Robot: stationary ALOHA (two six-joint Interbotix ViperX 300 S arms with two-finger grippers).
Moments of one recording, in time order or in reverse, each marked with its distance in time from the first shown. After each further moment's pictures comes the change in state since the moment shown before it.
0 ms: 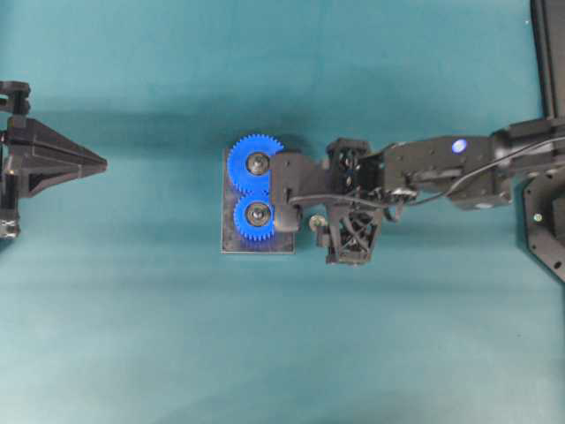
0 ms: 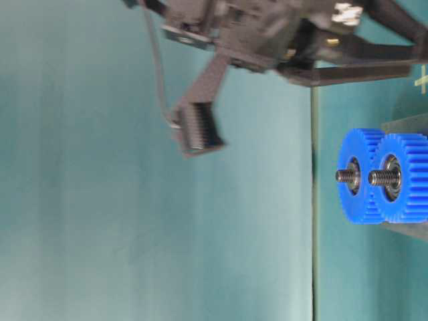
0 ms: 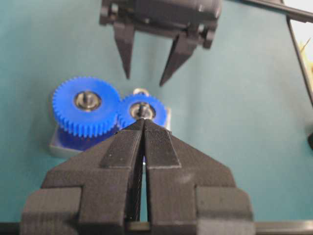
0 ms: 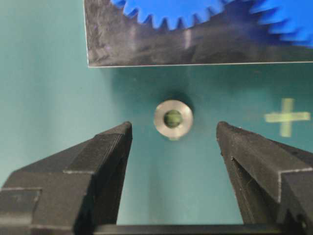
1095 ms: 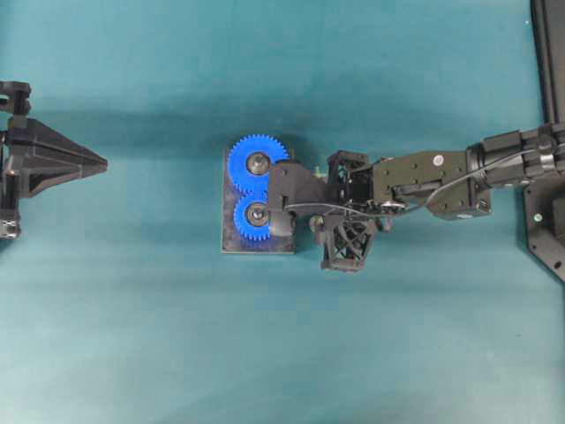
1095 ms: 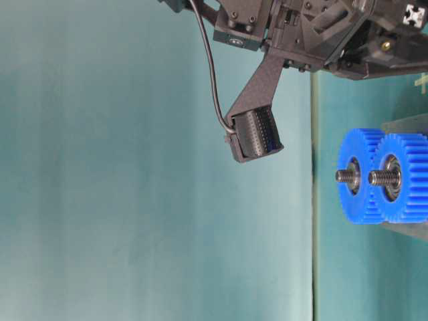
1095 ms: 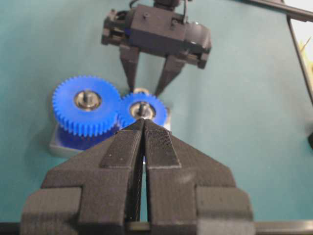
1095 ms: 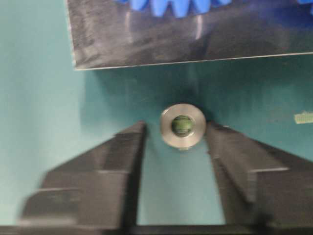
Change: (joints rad) left arm 0.000 0.002 0.000 0.000 0.000 0.000; right arm 0.009 0.067 0.020 -0.002 -0.060 0.077
